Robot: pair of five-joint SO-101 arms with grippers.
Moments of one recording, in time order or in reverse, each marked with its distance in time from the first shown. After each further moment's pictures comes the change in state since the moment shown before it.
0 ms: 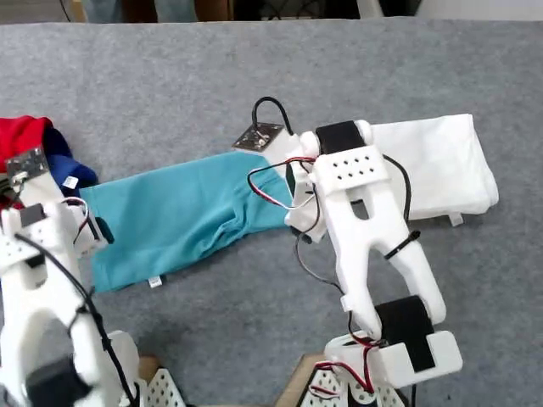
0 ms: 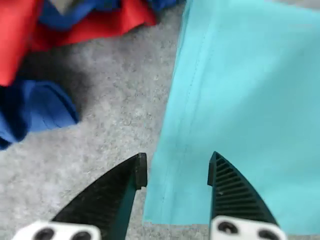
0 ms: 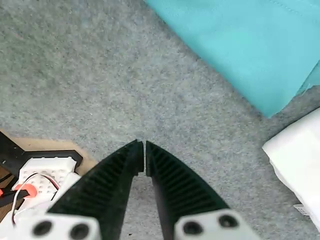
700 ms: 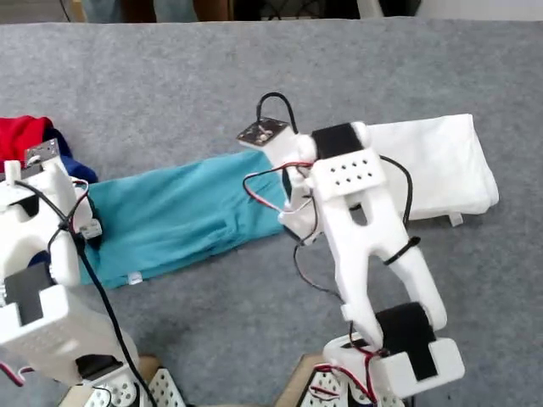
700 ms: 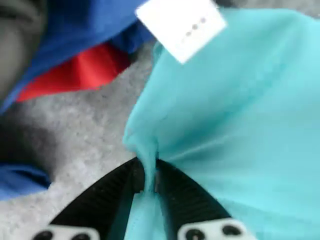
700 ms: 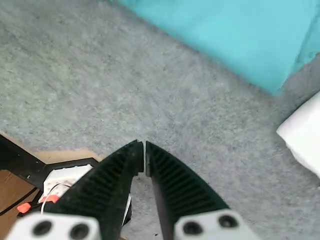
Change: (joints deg) left arm -0.8 35.4 -20.5 0.1 -4.7; right arm -2.5 -2.6 0.0 1.7 -10.2
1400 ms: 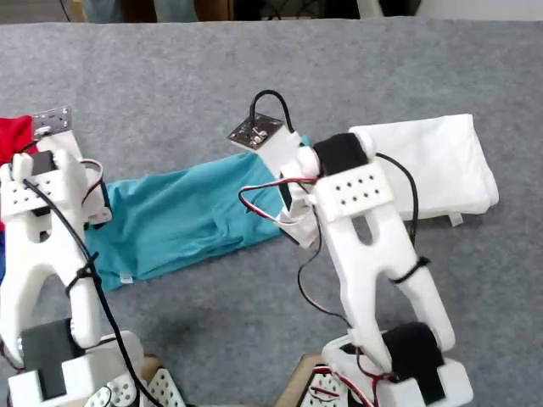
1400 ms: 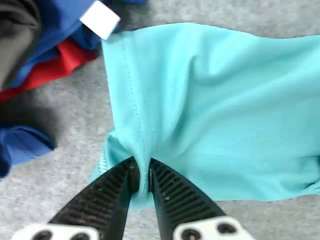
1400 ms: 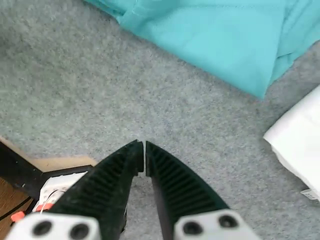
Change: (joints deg) left arm 9.7 -26.6 -0.5 13.7 2.5; right arm -1.8 -7.4 0.0 0.3 -0.2
